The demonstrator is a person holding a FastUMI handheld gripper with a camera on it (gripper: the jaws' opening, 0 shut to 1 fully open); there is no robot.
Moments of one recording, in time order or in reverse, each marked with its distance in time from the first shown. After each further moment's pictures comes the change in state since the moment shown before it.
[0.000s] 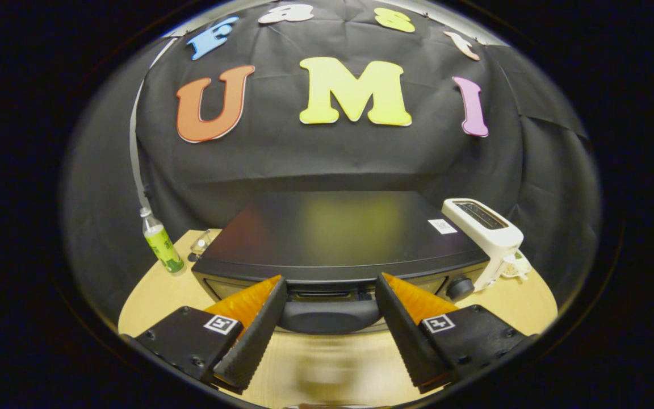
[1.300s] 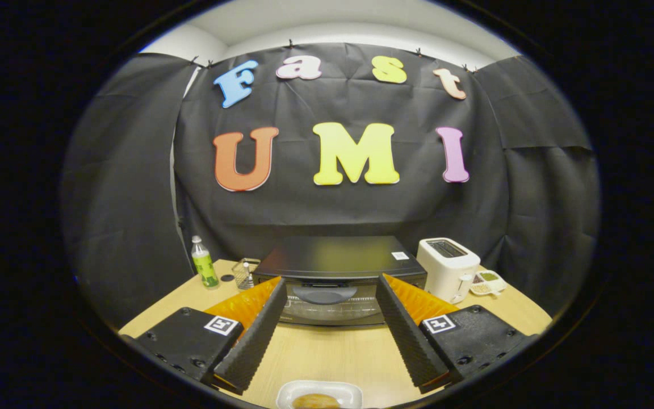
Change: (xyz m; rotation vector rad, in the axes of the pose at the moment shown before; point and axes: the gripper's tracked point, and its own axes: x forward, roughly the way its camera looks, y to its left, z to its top) arm -0.143 -0.015 0.010 -0.011 -0.248 0.069
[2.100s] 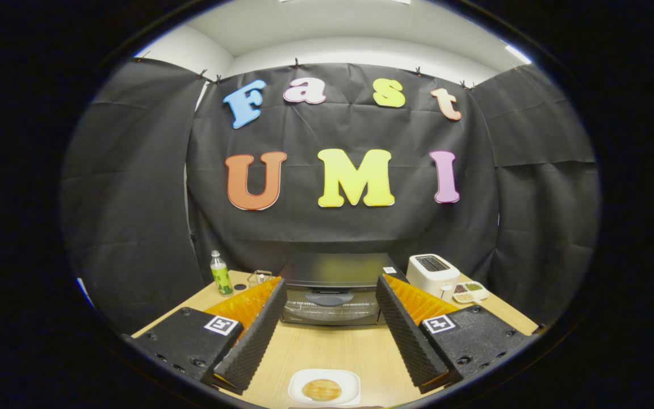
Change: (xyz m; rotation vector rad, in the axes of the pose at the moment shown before) arm -0.118 0.012 0.053 -0.003 -0.111 0.011
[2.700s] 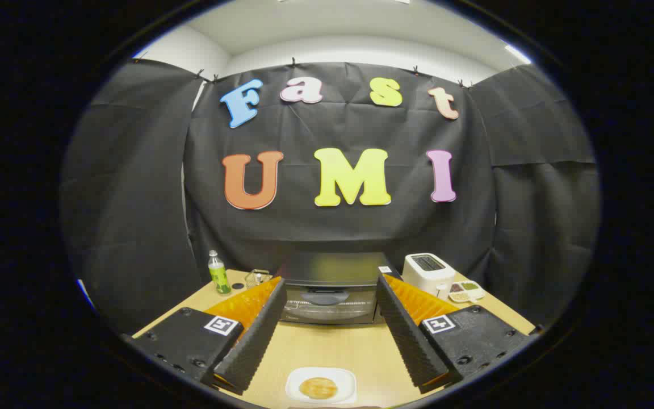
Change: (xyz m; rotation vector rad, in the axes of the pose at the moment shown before) arm -0.004 -0.004 0.000 -0.005 0.027 -0.009
